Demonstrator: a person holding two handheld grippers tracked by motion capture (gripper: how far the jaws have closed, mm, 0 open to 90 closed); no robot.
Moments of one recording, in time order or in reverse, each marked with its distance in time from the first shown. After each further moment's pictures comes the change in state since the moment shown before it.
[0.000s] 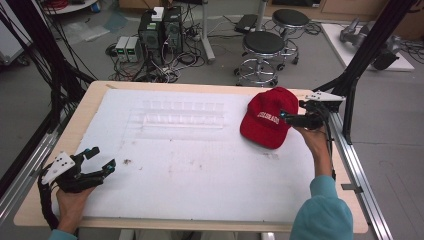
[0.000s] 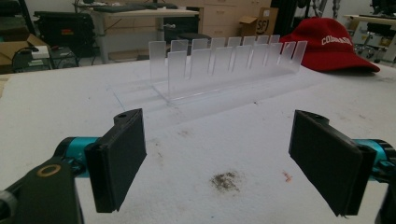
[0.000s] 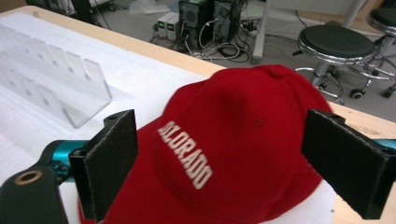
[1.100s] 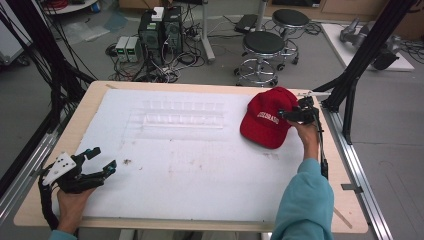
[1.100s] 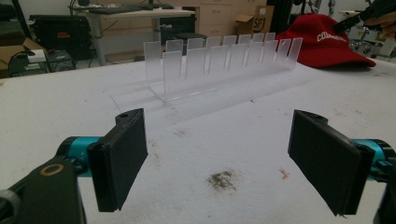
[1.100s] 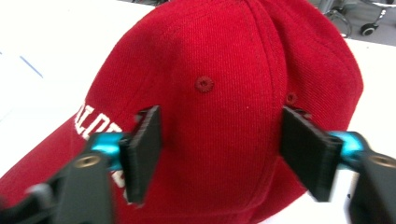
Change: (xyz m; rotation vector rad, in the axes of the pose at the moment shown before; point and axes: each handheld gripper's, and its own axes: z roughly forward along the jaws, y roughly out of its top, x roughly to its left) left arm -0.002 0.000 0.000 0.001 -0.012 0.022; right arm -0.038 -0.023 0.064 0.178 -0.024 0.139
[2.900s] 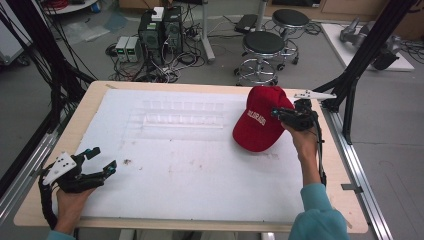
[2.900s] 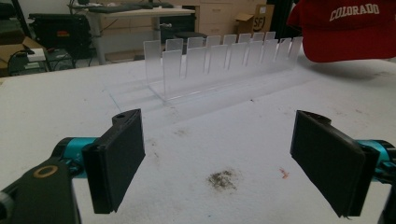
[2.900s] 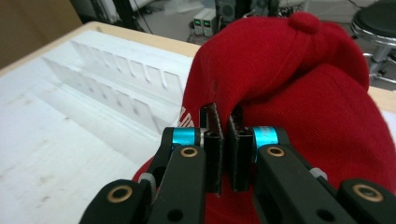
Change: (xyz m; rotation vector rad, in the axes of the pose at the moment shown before) left arm 0.000 0.000 0.000 0.003 -0.001 -0.003; right arm 0.097 0.017 -0.087 -0.137 0.171 -0.058
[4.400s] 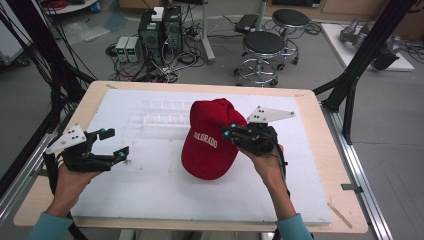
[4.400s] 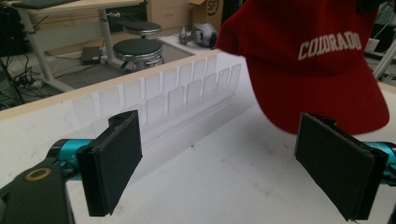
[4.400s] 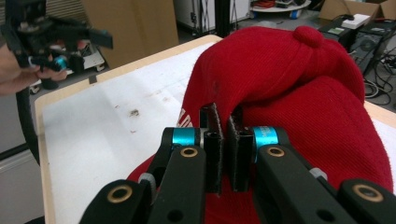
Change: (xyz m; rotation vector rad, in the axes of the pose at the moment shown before) left arm -0.031 0.100 0.030 0.091 -0.202 0.024; right arm 0.152 0.003 -0.005 -0.066 0.303 -0.206
